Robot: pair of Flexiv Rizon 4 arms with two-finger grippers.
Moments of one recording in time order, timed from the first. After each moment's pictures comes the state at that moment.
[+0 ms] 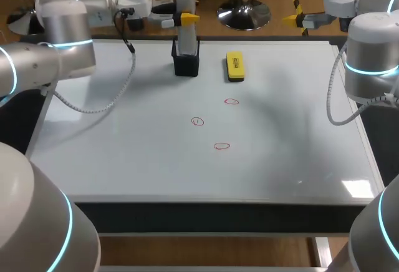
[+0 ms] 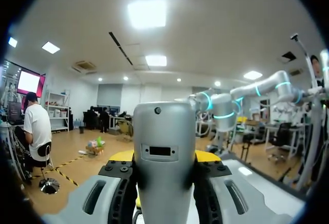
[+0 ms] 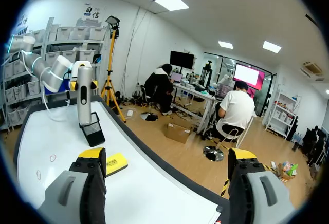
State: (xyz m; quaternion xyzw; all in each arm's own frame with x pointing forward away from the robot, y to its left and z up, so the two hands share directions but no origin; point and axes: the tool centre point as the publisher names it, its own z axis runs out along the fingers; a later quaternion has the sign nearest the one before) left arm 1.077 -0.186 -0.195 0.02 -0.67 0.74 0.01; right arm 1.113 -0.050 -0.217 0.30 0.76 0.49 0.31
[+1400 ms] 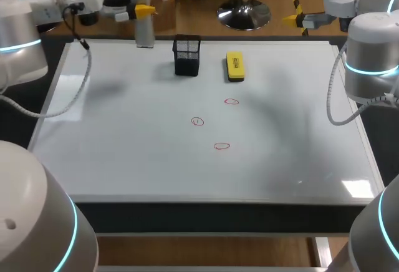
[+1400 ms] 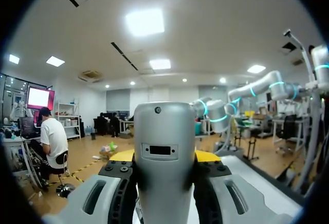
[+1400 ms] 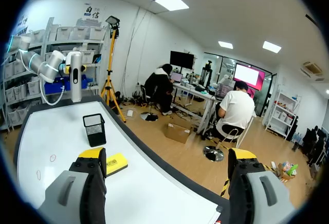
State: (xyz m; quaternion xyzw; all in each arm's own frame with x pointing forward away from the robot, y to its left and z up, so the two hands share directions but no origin) left arm 1.056 -0.068 -0.160 0.02 -0.67 0.74 -0.04; right arm 1.113 -0.050 -0.217 0.30 0.76 0.49 0.31
